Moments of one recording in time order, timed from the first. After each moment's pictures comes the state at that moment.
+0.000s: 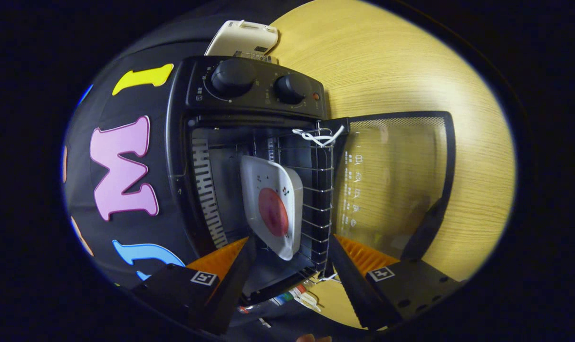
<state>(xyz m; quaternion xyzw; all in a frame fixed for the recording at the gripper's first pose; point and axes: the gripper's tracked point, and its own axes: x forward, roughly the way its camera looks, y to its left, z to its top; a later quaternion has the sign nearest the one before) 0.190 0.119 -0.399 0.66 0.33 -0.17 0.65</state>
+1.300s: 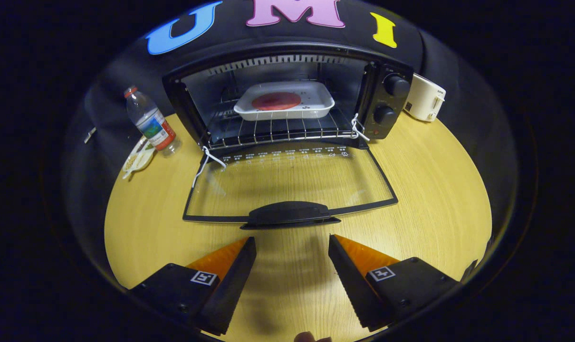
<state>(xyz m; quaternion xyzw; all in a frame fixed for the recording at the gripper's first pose) 0.053 0.083 -0.483 -0.03 0.48 0.01 0.88</state>
